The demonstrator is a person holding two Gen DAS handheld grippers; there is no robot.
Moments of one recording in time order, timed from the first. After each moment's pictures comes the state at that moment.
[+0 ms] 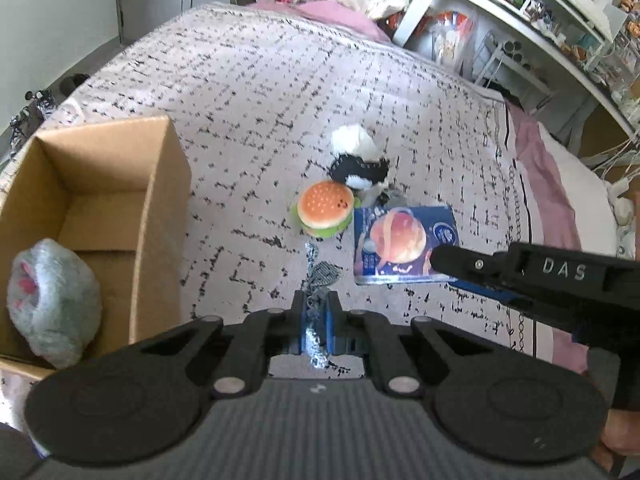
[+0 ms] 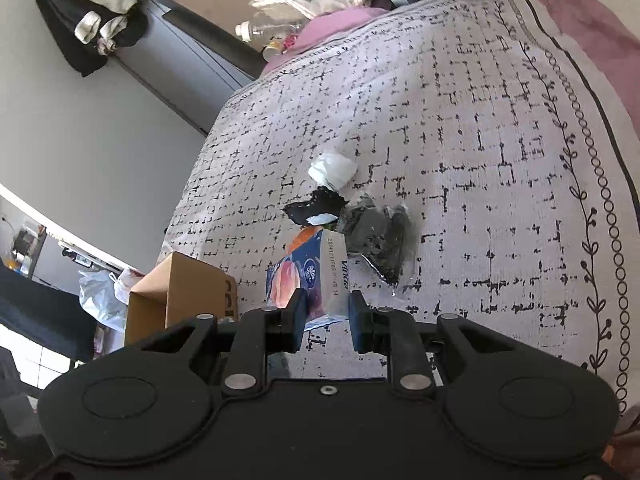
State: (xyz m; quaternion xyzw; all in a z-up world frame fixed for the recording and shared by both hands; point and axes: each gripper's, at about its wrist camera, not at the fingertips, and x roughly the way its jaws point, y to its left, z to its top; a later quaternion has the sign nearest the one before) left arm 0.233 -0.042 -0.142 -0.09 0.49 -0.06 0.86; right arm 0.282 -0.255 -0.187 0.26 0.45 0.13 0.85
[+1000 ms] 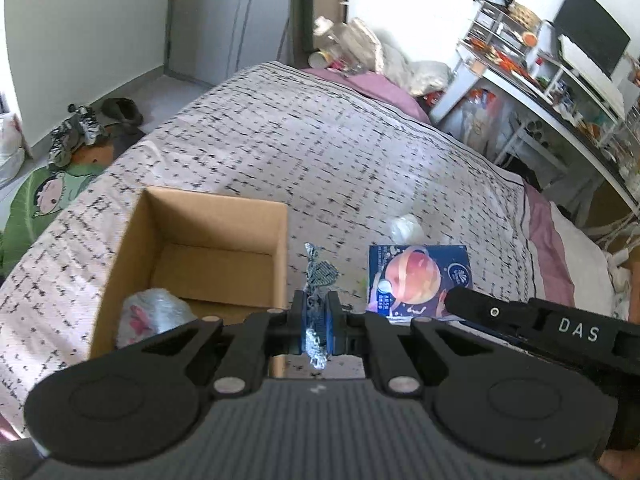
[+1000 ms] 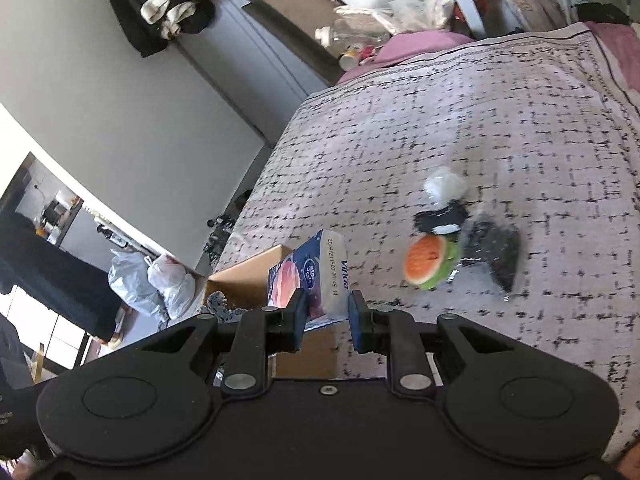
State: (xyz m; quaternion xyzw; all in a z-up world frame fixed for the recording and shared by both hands) left arm 0.217 0.050 -0.082 -0.13 0.43 -0.02 0.89; right arm 0.268 -0.176 -0.129 0.23 0.42 0.19 0.86
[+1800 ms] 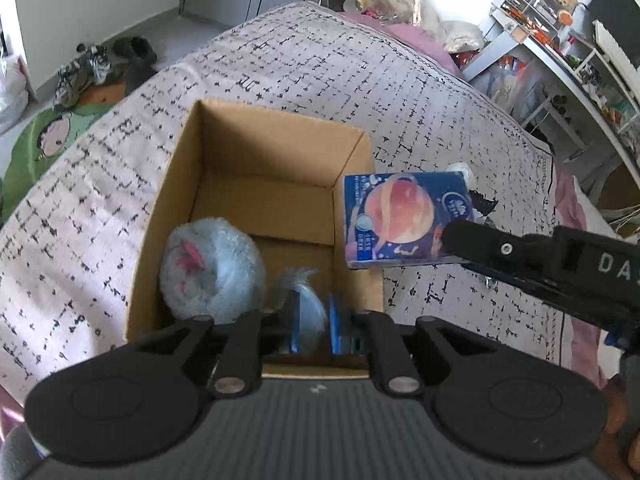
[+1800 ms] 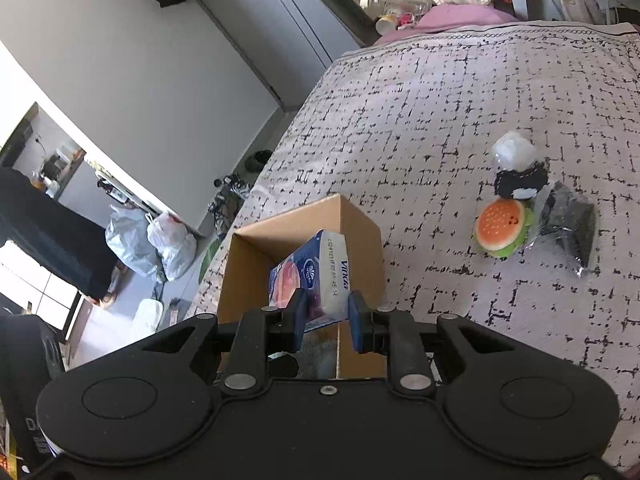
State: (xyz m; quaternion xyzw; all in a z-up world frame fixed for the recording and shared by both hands) left arm 0.209 0.107 -0.138 -0.16 0.50 -0.02 0.85; right arm 0.264 -0.092 -0.139 0.18 0.45 0.21 0.85
